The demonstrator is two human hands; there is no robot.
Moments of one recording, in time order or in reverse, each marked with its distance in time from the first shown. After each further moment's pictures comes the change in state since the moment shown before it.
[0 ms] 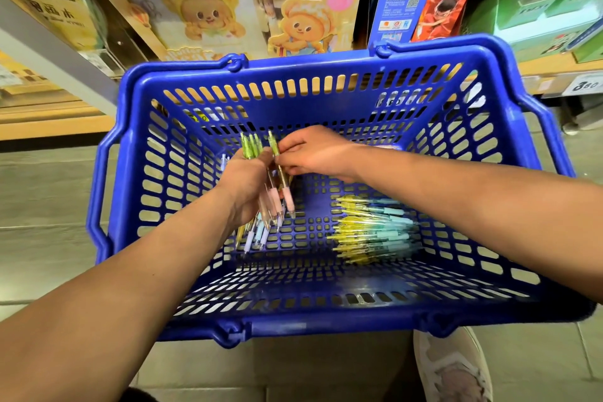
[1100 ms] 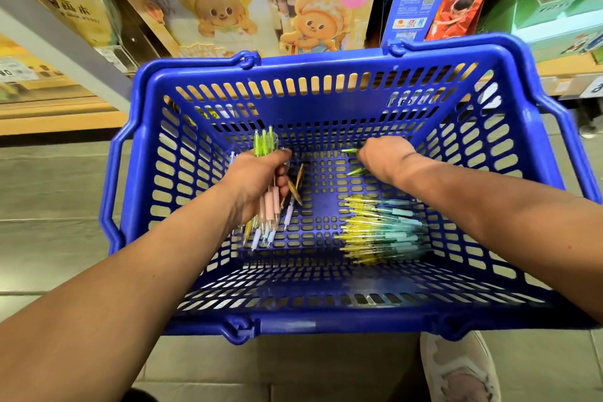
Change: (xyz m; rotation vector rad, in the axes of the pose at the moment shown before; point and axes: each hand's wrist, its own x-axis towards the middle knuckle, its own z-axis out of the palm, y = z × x) left_hand 0.002 0.002 -0.014 0.059 -0.100 -0.058; right_hand 0.000 0.073 -0.056 -1.447 -0.010 0.158
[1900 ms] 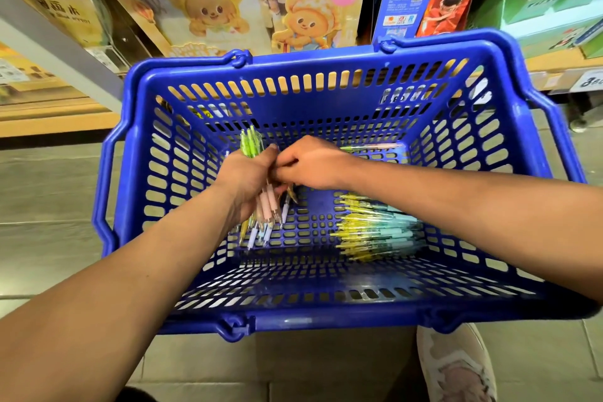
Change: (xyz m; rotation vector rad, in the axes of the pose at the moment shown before) left_hand -0.004 0.000 0.005 0.013 0.142 0.033; right_hand -0.032 -0.075 -0.063 1.172 0.050 -0.293
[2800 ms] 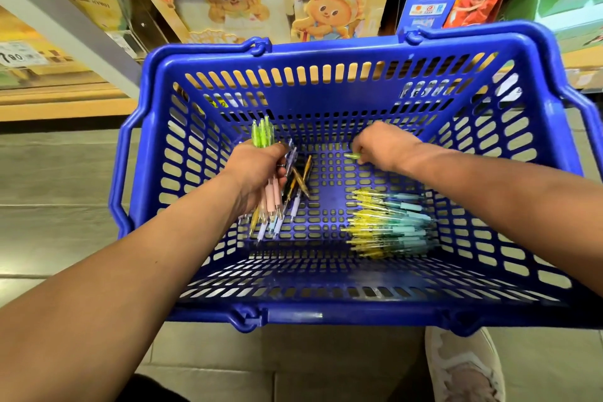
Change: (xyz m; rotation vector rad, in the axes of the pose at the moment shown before) left_hand 0.007 -0.002 -0.009 0.024 0.021 -0.016; right_hand 0.014 0.091 -0.047 -0.794 0.023 0.178
